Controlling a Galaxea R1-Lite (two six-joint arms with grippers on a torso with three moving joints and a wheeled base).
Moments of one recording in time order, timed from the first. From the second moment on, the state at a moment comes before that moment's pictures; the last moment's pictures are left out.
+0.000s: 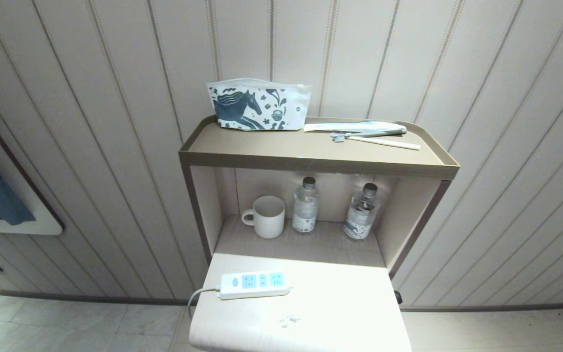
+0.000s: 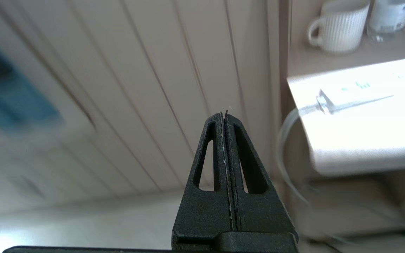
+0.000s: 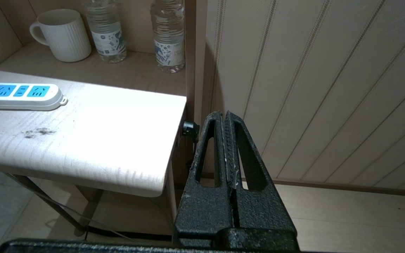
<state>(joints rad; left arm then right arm) -0.01 0.00 0.00 0.03 -0.05 0.21 0.00 0.00 0.00 0.00 0.02 -0.01</state>
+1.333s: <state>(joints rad) -0.01 0.00 0.00 0.06 -0.04 0.12 0.00 0.00 0.00 0.00 0.02 -0.01</state>
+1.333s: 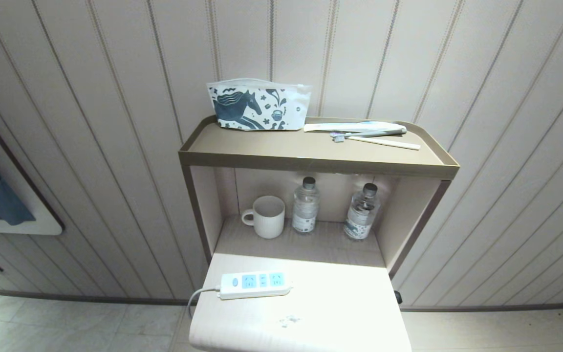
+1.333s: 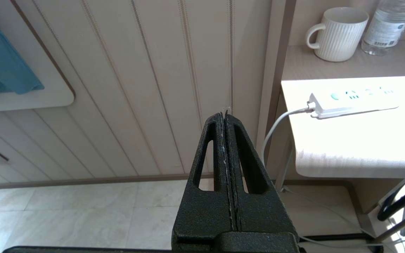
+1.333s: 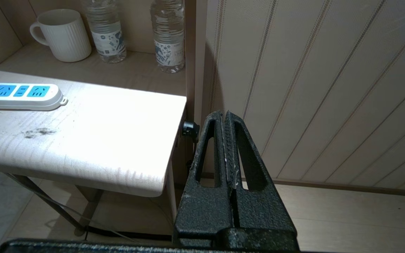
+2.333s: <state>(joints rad) -0.01 0.00 0.00 0.06 -0.04 0.12 0.00 0.00 0.00 0.00 0.00 0.00</state>
